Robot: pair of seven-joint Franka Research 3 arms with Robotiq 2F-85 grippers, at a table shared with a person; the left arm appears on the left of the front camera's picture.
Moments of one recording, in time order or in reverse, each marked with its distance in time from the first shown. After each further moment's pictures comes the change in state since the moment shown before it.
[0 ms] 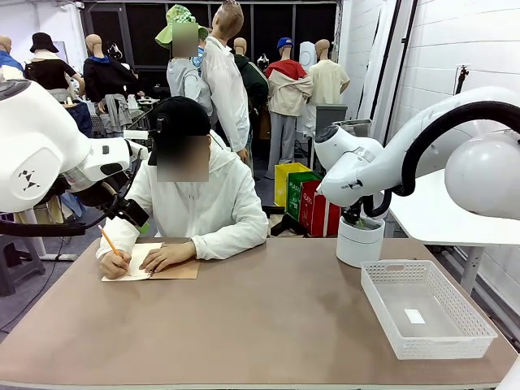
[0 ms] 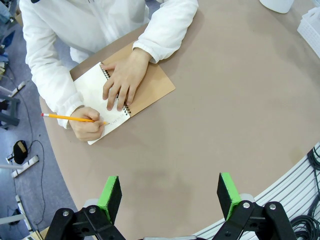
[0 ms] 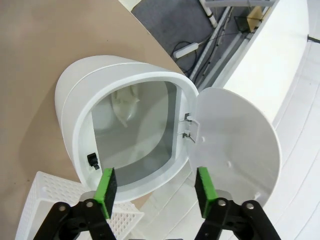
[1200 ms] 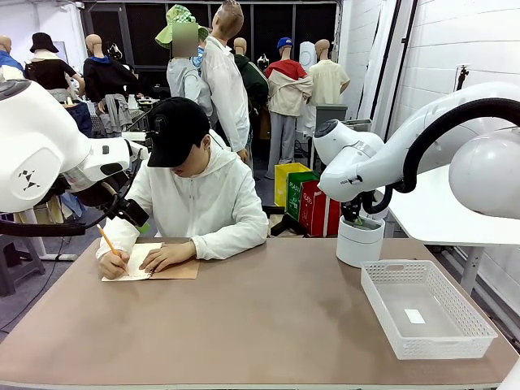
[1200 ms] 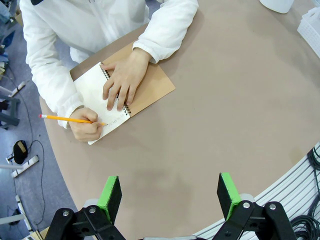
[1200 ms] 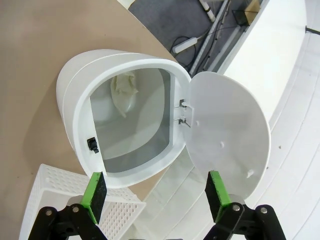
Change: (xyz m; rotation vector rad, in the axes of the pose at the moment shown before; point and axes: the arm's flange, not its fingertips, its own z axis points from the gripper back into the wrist) left arm 0.000 0.000 0.000 0.000 0.000 0.000; right arm -0.005 -0.003 0.013 0.001 0.020 -0.033
